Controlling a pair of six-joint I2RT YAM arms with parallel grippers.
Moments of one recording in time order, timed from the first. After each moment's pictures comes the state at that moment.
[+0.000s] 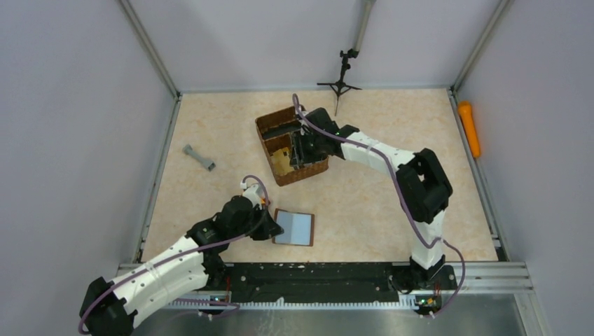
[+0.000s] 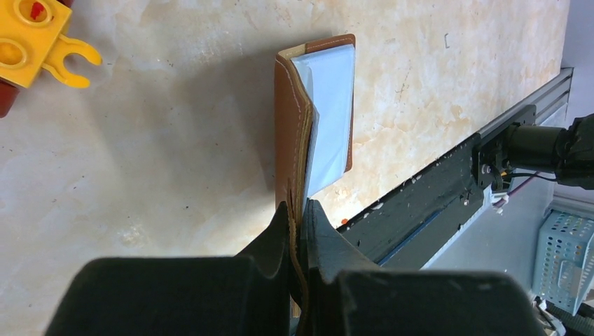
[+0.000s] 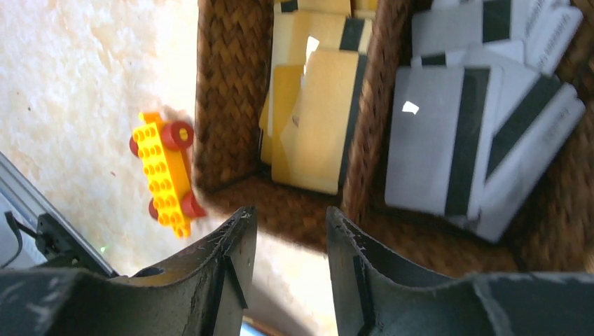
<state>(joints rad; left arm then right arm) -0.76 0.67 0.32 -0.32 0.17 -0.81 0.70 2.00 1.57 -0.40 -0.24 0.41</state>
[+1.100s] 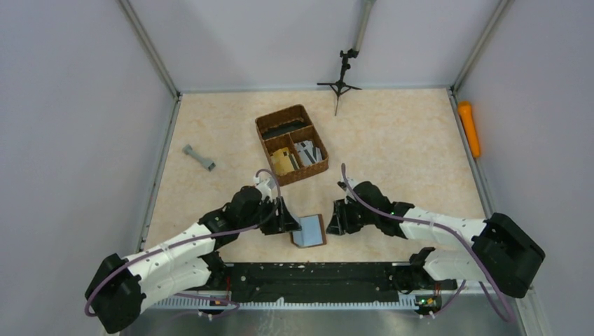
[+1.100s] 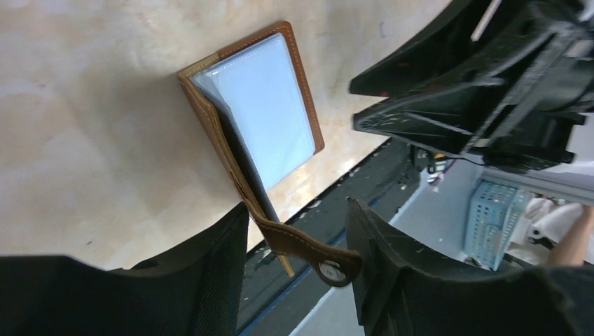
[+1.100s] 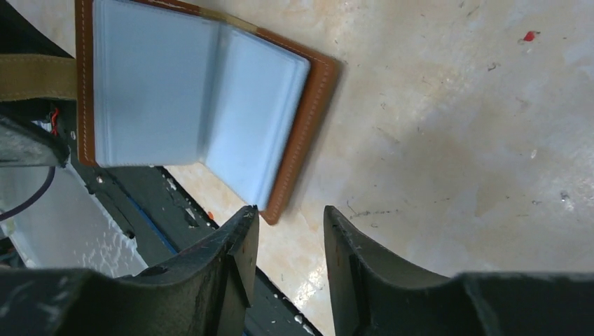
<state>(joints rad) -0.76 0.88 0.38 -0.18 0.31 -0.89 0.83 1.18 0.44 -0.04 -0.28 0.61</state>
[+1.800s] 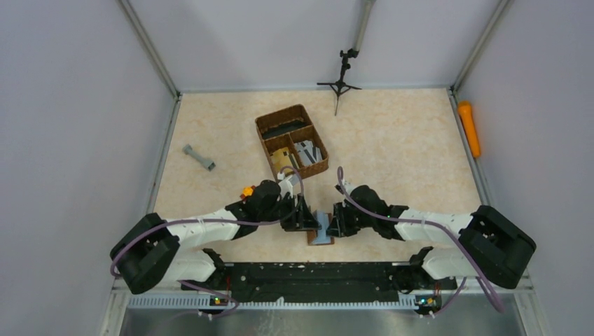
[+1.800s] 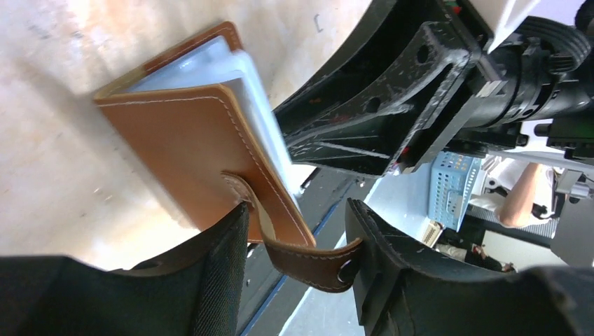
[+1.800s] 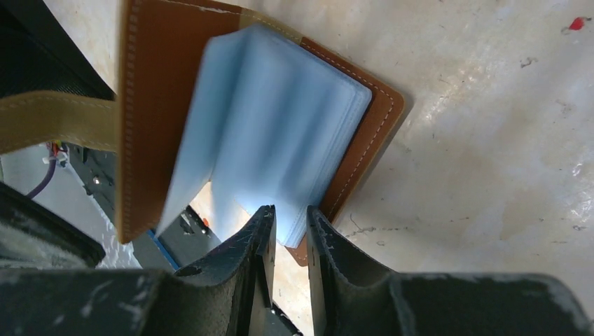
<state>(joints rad) -0.82 1.23 0.42 0.24 0.46 -0.98 0.85 1.27 0.39 0.13 -0.30 0.65</state>
